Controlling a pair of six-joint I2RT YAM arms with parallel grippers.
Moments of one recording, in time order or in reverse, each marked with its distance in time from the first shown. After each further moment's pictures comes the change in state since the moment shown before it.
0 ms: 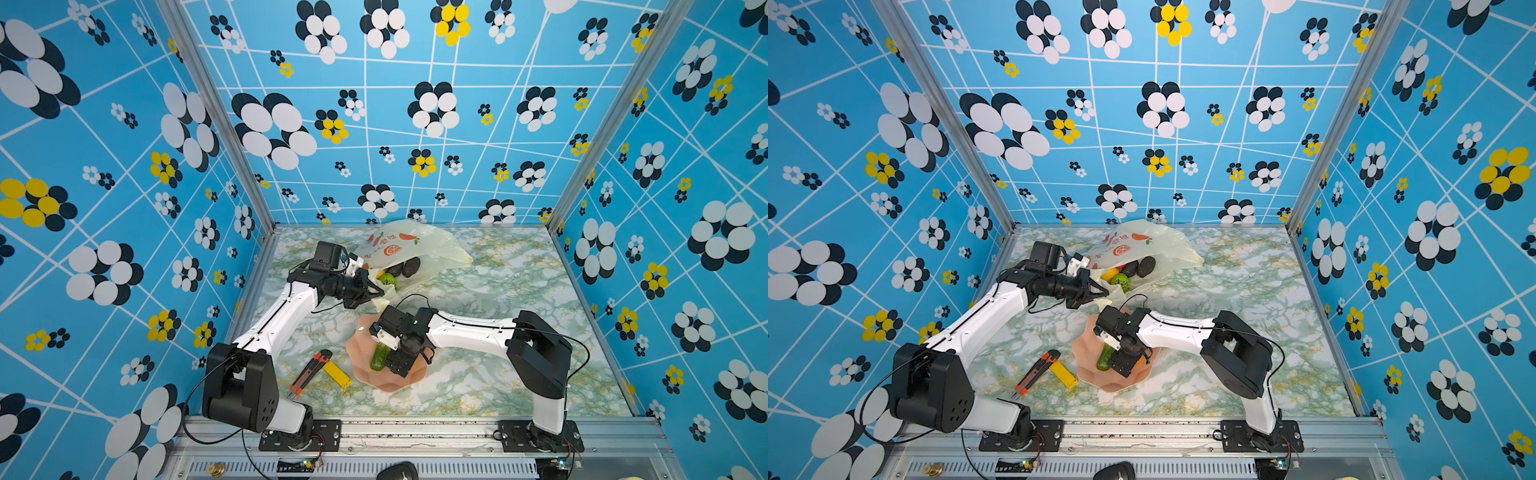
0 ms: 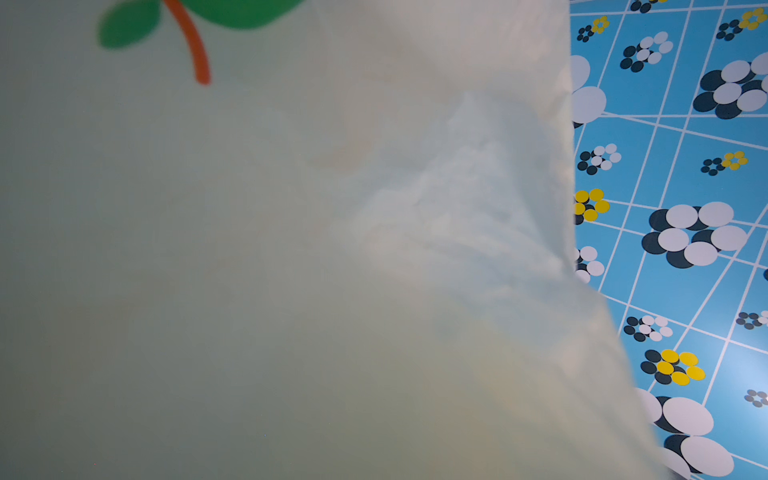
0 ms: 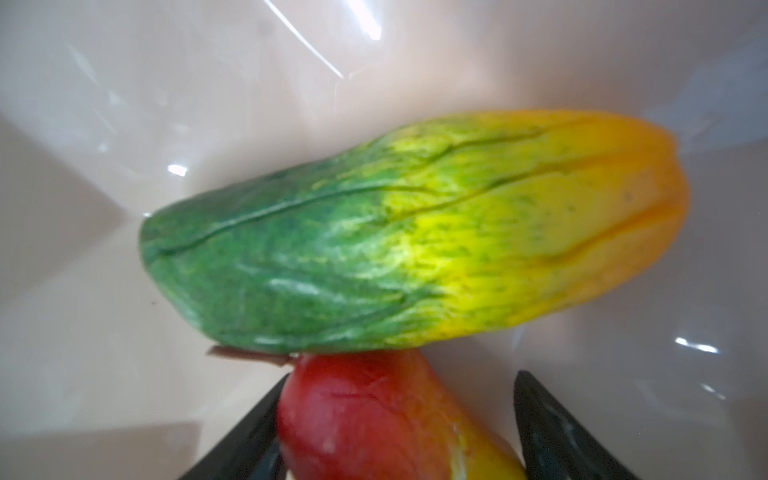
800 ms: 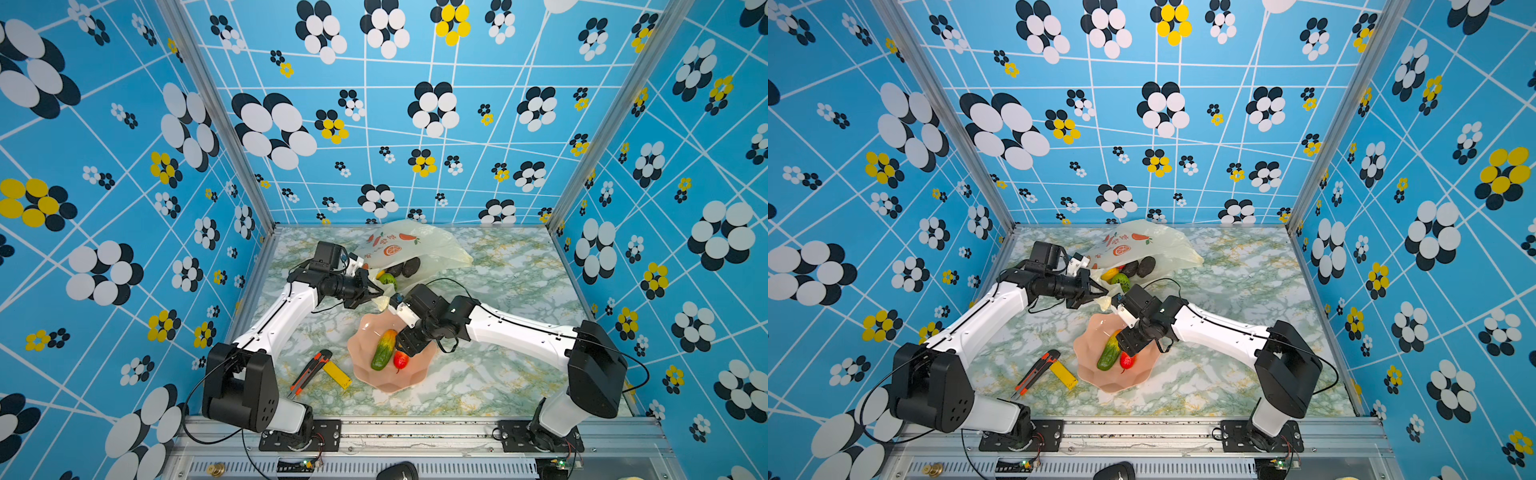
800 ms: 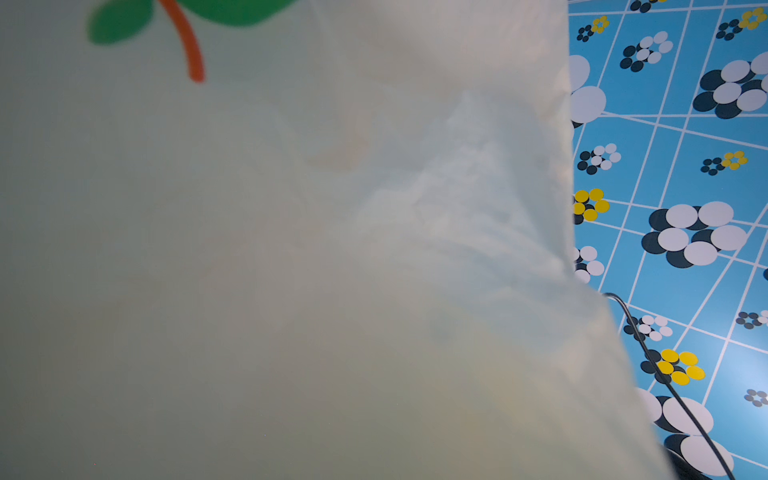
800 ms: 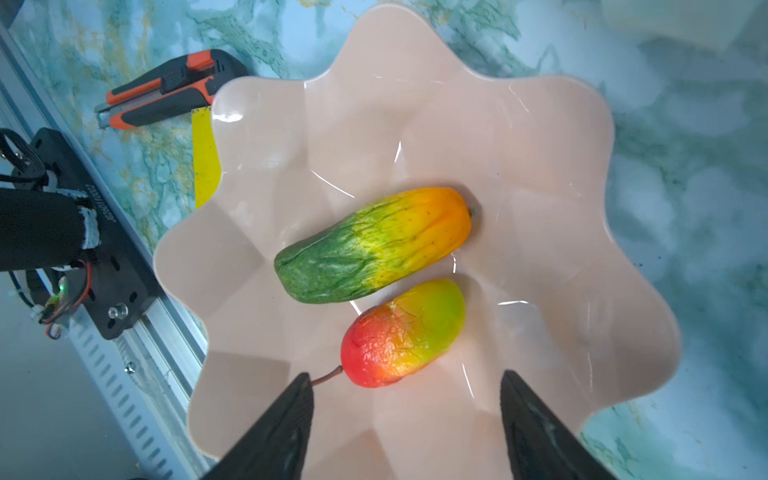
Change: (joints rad) left arm 0.000 0.001 0.000 0.000 0.001 0.000; right arm -0.108 -0.275 -0.116 0.090 -0.093 0.165
